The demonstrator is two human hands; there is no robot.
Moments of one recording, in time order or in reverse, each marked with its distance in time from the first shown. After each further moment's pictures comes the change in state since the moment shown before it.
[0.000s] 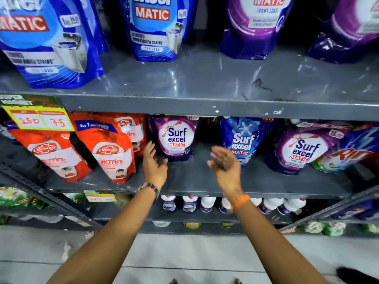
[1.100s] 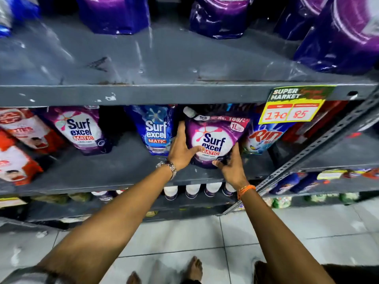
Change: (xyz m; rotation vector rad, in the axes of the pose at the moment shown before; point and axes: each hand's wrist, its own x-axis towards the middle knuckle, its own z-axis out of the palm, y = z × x) left_hand -0.123 0.080 0.300 0.166 -0.572 0.213; right_hand 0.067 0.012 -0.292 -0.285 -0.069 -0.064
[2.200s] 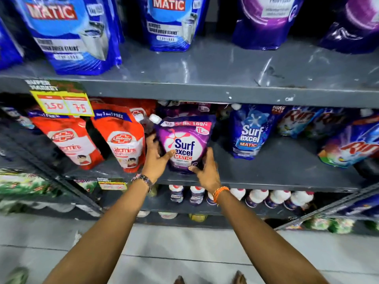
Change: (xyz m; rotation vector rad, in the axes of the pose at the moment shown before) left_hand -0.114 -0.107 -0.331 -0.243 0.332 -0.130; right_hand -0.065 -0.067 0.353 -0.060 -0.193 -0.076
